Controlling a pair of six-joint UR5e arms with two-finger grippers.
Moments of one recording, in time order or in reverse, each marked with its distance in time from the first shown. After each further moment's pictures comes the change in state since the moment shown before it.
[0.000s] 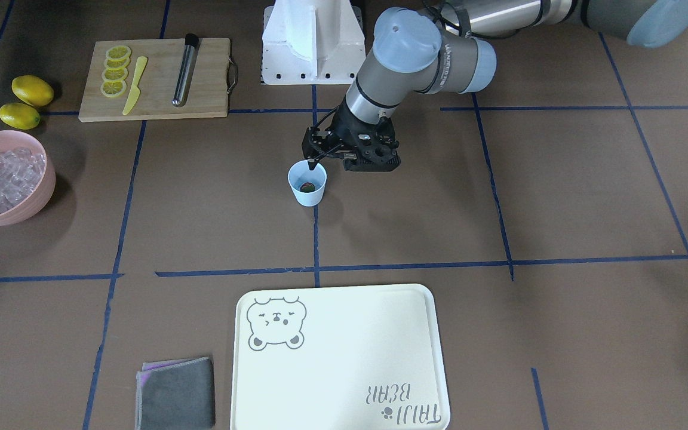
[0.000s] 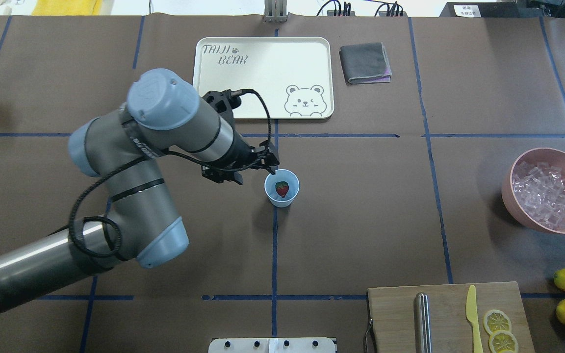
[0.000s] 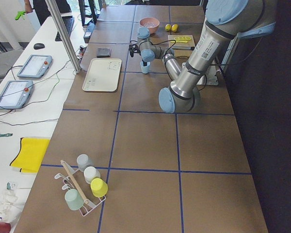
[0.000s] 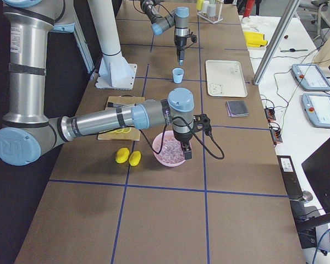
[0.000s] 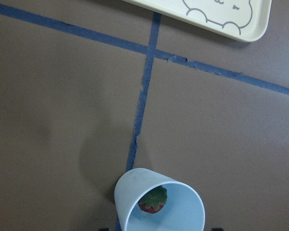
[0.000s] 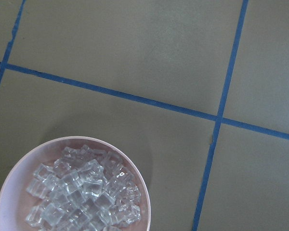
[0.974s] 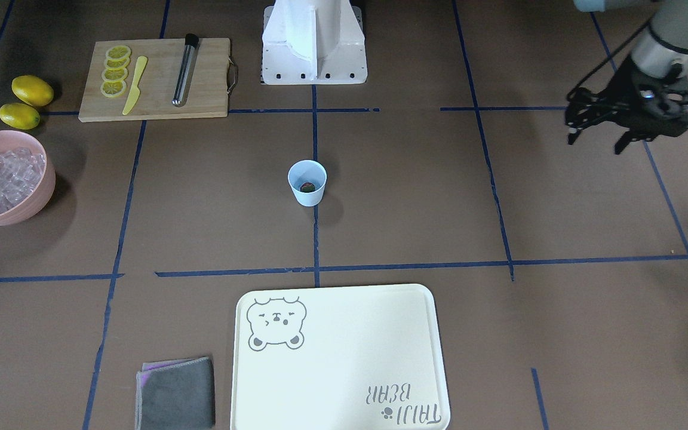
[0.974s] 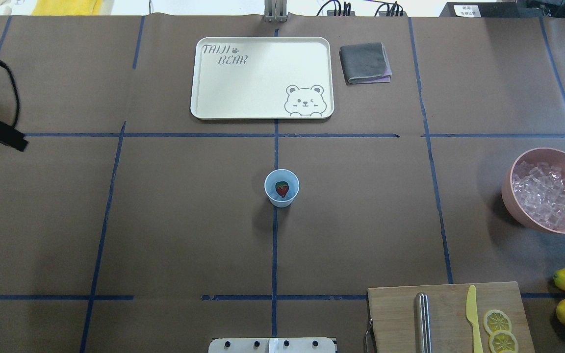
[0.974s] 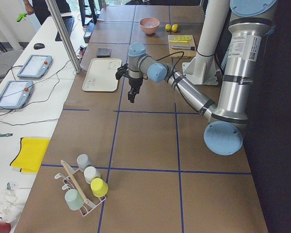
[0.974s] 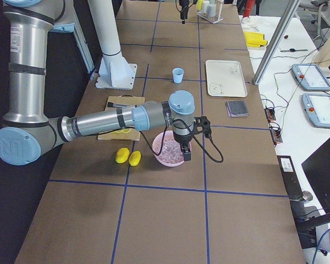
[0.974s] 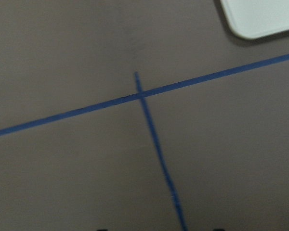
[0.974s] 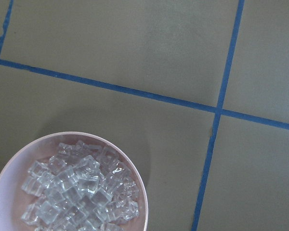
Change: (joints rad) left arm -0.532 0.592 -0.413 0.446 -0.102 1.228; right arm -0.001 0.002 -0.035 -0.005 0.013 -0.001
